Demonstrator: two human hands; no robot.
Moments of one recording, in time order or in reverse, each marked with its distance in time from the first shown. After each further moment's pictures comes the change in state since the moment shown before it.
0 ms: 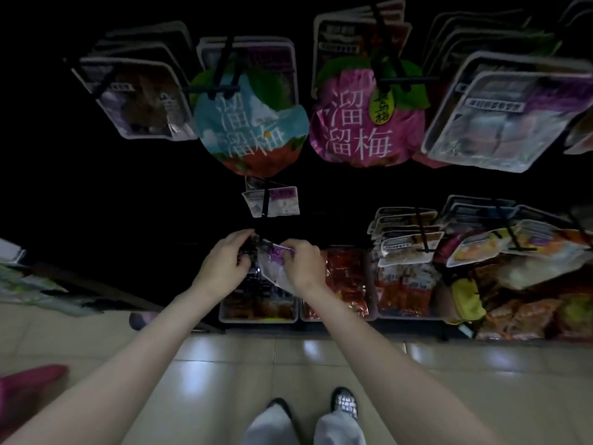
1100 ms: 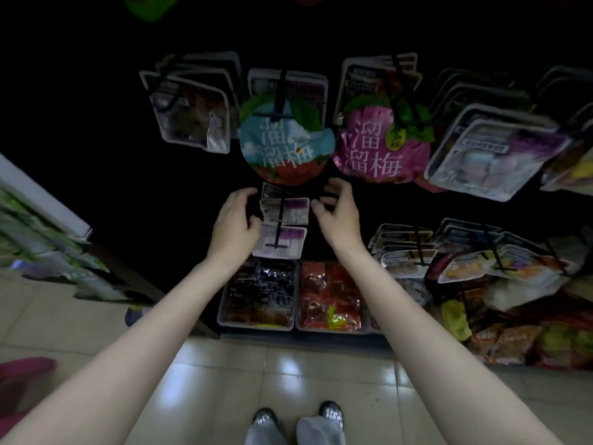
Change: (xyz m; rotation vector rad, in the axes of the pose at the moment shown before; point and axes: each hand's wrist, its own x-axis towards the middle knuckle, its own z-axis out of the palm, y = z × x) left_hand -0.004 0.037 -0.059 -0.201 0.383 0.032; right_hand 0.002 -0.075 -0.087 0.368 0.207 -0.135
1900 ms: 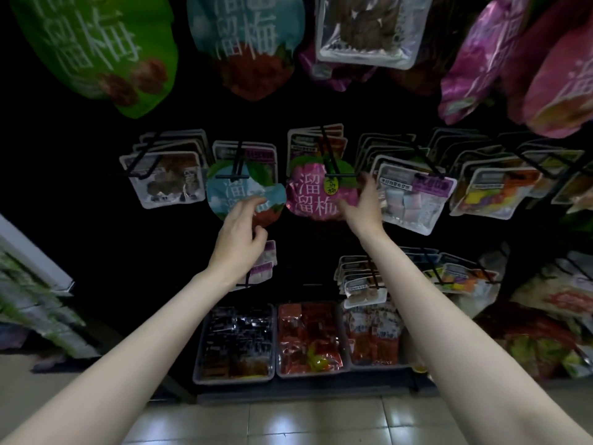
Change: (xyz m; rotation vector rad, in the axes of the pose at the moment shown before) left_hand 0.004 0.088 -0.024 -0.080 -0.040 0.277; right_hand 0.030 -0.044 -0.112 -0.113 0.237 -0.060
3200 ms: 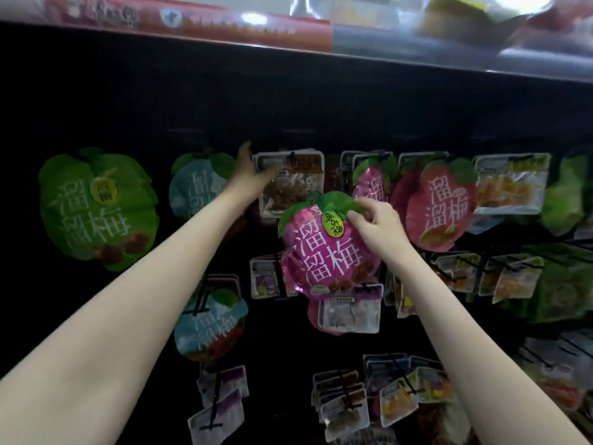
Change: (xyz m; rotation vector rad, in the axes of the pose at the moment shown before) left_hand 0.184 0.201 -0.093 -0.352 0.160 0.121; right_hand 0.002 -0.151 -0.164 -0.151 0.156 -0.458
